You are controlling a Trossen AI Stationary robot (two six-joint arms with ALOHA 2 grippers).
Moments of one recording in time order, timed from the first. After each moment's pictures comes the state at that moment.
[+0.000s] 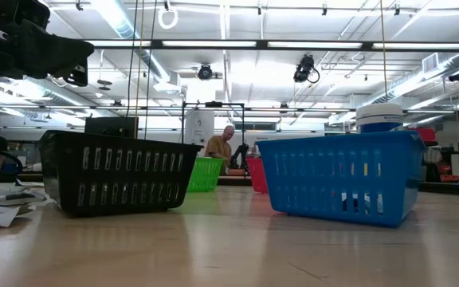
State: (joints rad) left arm -0.01 0.01 0.01 0.09 0.11 0.08; right arm 0.98 1.39 0.70 -0.85 0.05 0.54
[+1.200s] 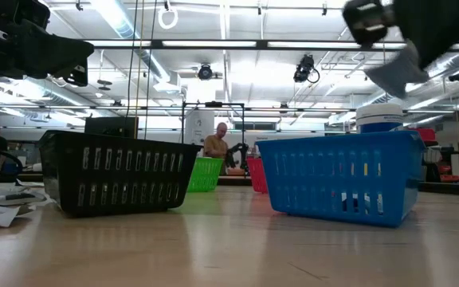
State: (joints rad) left arm -0.01 0.01 0.01 0.09 0.11 0.08; right arm 0.50 1.39 1.00 -0.65 0.04 -0.24
